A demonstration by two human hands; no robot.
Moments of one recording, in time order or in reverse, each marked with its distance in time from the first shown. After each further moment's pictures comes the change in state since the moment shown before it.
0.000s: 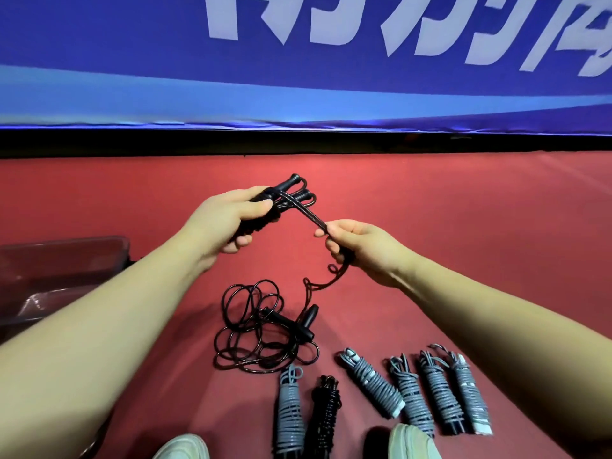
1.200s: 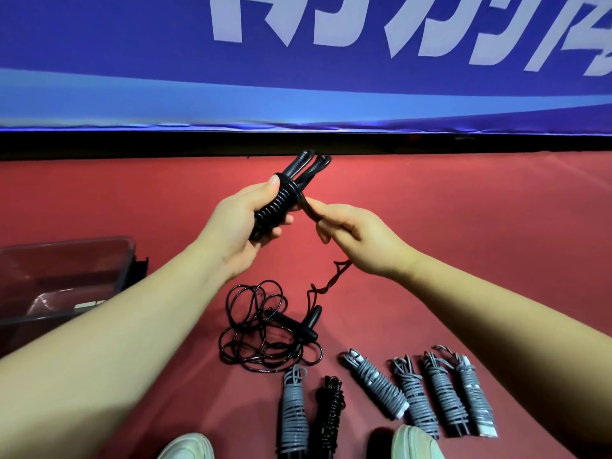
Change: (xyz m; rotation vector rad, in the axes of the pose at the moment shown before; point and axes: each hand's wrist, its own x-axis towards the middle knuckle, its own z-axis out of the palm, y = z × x) left_hand -0.021 0.023 0.031 -0.497 0.082 -0.015; right_hand 0.002 -0.017 0.003 -0.750 0.039 -0.654
